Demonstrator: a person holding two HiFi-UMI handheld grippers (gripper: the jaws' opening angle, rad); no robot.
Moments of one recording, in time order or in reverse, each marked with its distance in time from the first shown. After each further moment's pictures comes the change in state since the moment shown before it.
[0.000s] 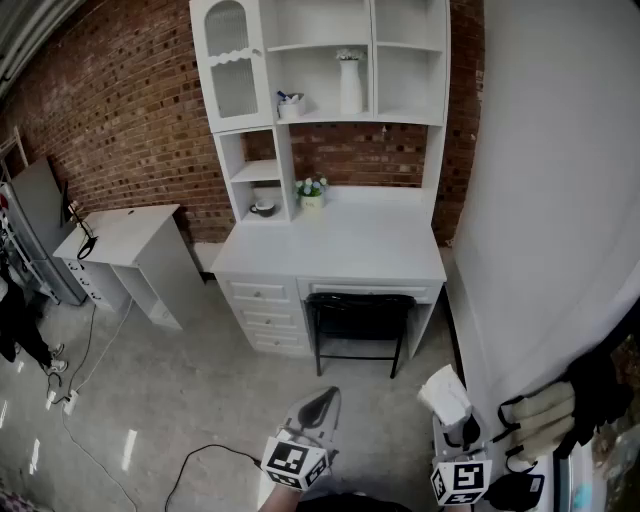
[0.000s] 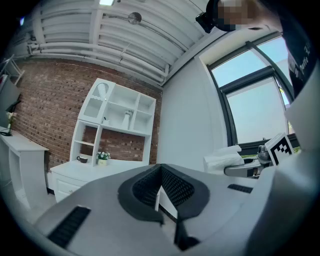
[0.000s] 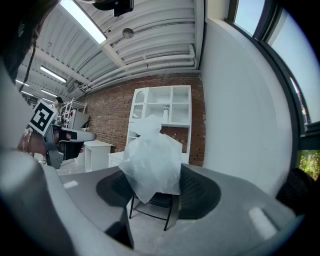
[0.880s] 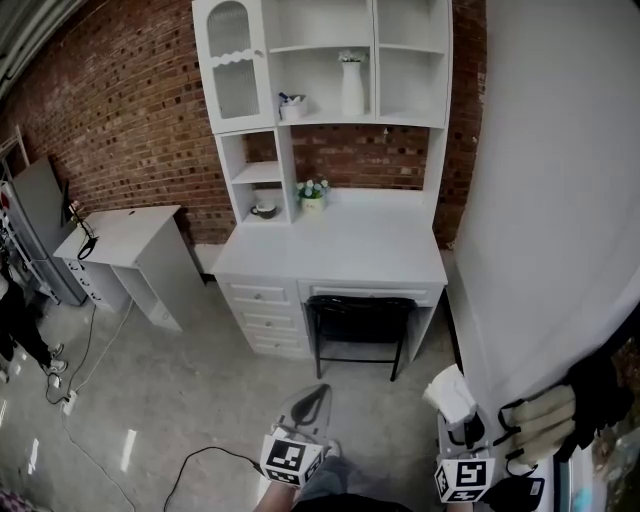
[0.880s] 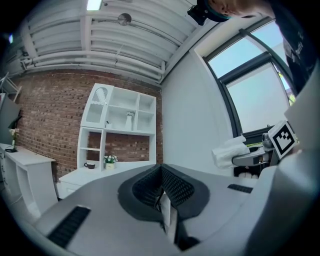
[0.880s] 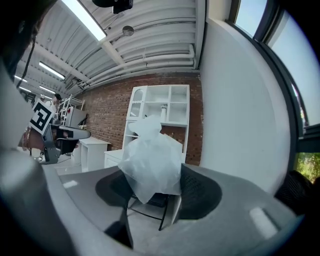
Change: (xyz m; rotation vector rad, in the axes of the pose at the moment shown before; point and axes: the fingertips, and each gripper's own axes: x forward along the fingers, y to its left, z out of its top) left arm 0.002 0.025 -0.007 0.103 0.023 0.058; right arm 0.007 -0.014 -0.007 -0.028 0.012 -0.038
